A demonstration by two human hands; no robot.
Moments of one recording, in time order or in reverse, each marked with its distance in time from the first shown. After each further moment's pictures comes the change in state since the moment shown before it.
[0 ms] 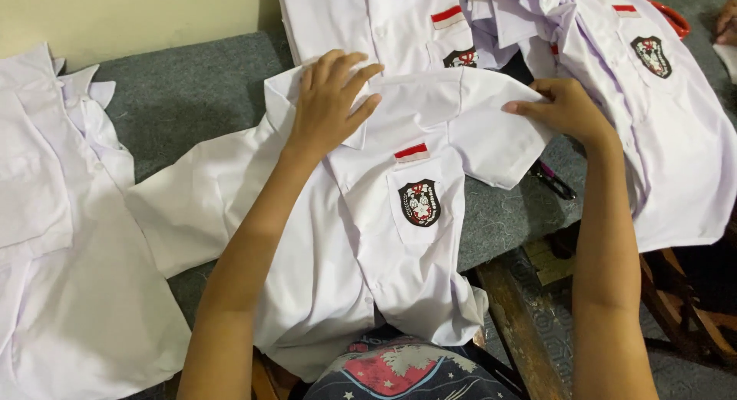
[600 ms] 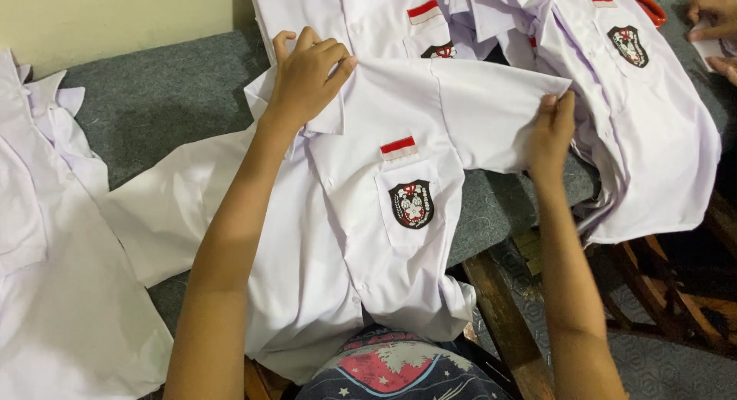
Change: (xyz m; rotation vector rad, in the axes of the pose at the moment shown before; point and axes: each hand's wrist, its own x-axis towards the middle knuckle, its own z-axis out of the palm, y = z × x) left_hand 0.038 -0.021 0.017 -0.170 -0.121 -0.045; right_hand -0.017 0.074 0.074 0.480 0.758 -0.231
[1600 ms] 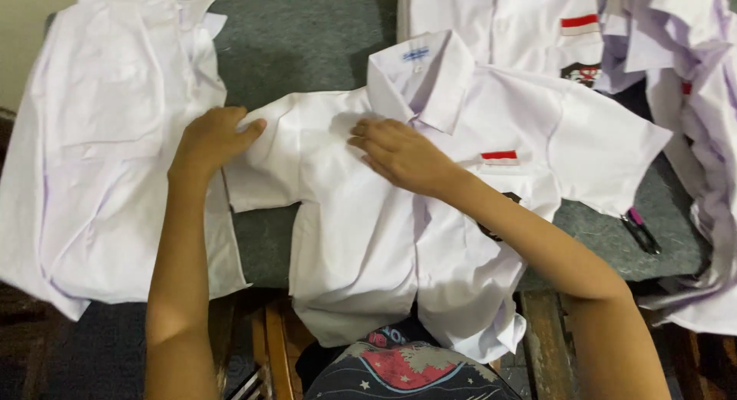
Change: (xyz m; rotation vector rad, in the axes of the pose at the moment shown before) left_hand -0.264 -0.081 -0.177 0.122 -0.477 -0.880; right_hand -0.108 -0.198 0.274 0.039 -0.712 -1.232
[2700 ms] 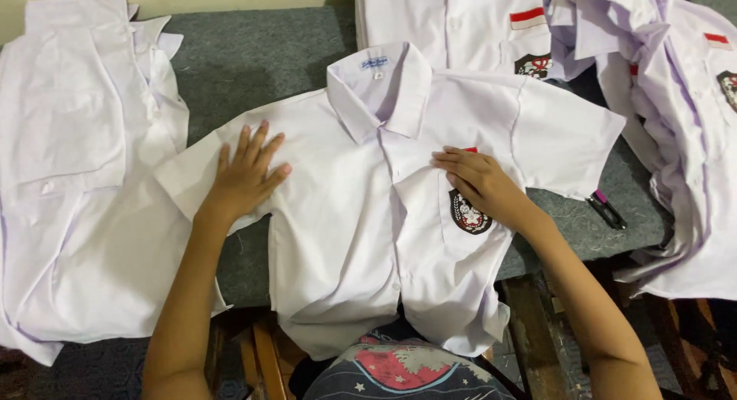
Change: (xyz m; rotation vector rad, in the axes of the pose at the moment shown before) left_hand -0.002 0.046 0.074 0.035 -0.117 0.183; right_hand -0.131 -0.010 -0.117 0.090 -0.276 0.564
